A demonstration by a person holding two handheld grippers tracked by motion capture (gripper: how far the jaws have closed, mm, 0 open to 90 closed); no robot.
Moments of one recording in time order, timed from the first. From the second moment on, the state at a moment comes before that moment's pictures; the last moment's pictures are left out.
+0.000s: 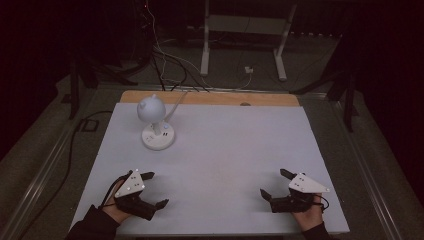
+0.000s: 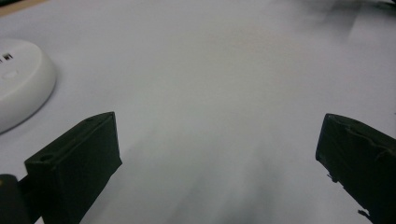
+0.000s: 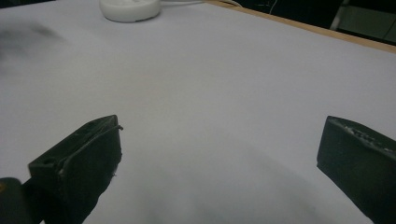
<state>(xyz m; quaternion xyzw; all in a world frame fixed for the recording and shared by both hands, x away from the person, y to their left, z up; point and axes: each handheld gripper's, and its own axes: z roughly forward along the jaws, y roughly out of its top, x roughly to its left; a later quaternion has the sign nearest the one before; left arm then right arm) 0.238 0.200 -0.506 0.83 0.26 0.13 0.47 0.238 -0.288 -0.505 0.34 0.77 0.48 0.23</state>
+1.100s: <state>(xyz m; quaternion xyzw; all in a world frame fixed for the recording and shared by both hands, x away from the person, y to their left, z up) 0.234 0.201 -0.502 0.84 0.24 0.13 0.47 0.236 -0.290 -0.500 0.35 0.76 0.50 0.25</state>
